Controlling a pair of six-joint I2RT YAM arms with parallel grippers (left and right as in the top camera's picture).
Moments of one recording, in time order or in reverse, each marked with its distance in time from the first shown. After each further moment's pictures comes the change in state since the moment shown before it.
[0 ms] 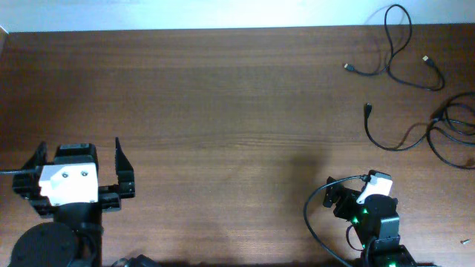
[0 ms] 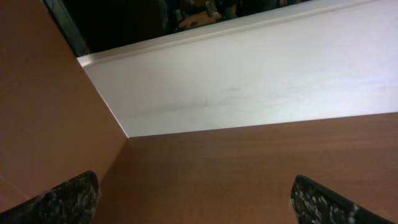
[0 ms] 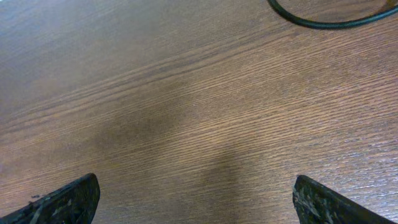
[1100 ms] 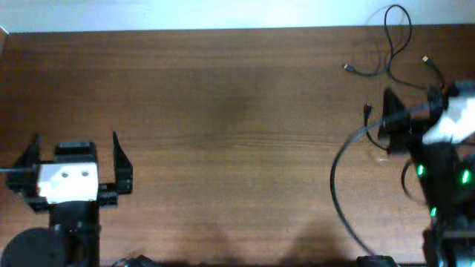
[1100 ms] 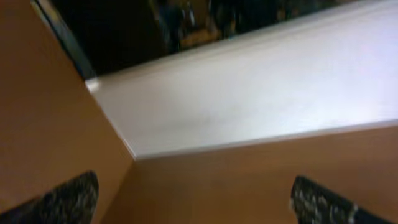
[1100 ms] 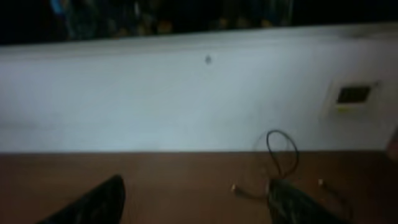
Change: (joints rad) left arm 0.000 0.007 0.011 0.102 0.008 0.121; right arm -0.130 0.400 0.964 -0.042 -0.112 -0.371
